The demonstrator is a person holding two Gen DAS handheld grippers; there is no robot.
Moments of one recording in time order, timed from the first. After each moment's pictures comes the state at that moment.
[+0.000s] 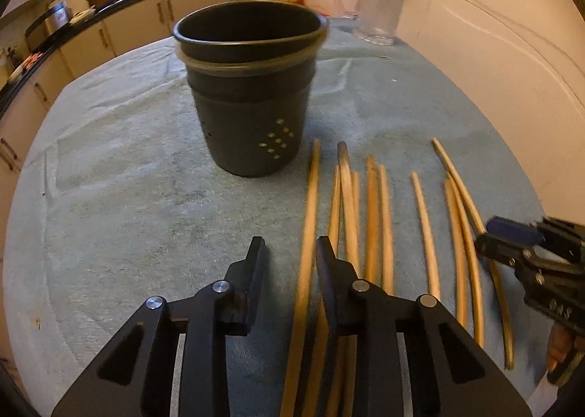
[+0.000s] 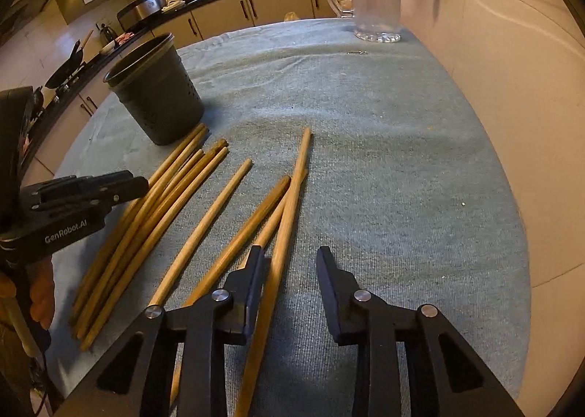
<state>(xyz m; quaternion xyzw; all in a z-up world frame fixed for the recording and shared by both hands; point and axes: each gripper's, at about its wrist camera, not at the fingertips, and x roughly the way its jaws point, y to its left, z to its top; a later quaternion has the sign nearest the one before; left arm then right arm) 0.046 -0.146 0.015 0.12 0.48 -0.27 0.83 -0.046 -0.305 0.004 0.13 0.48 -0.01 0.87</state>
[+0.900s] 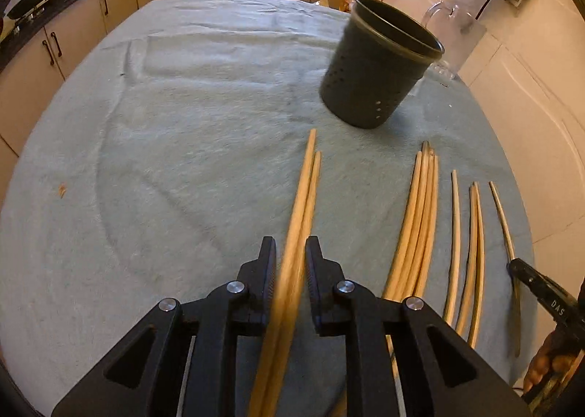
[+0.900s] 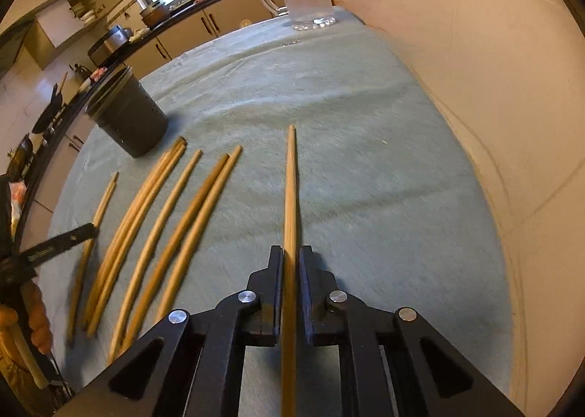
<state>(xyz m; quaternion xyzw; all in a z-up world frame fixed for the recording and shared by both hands) 0.025 -0.052 0.027 0.00 0.52 -0.16 0.84 -0.106 -0.342 0.006 0.19 0.48 -0.06 0.86</state>
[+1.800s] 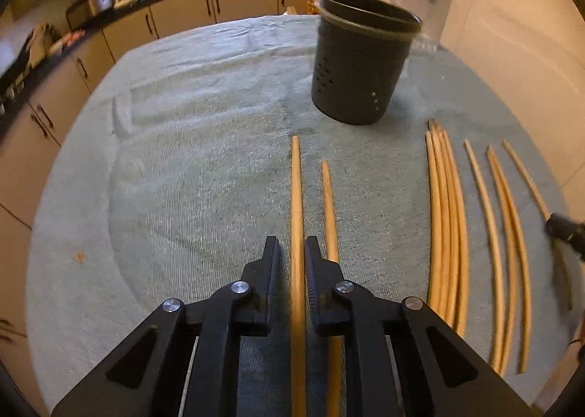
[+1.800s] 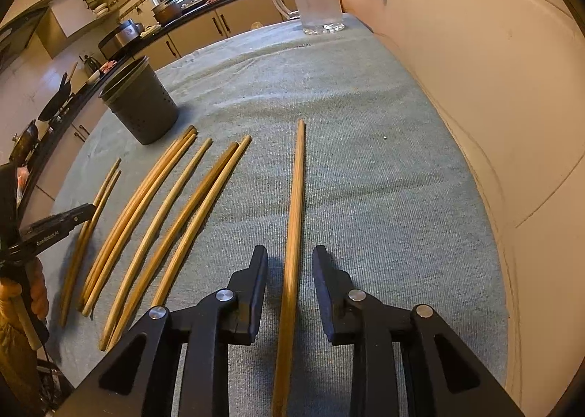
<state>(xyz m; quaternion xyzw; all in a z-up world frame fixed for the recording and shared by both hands) 0.032 -0.075 0.013 0.13 0.47 -0.19 0.85 -0.116 -0.337 0.005 0.17 0.47 -0.05 0.87</state>
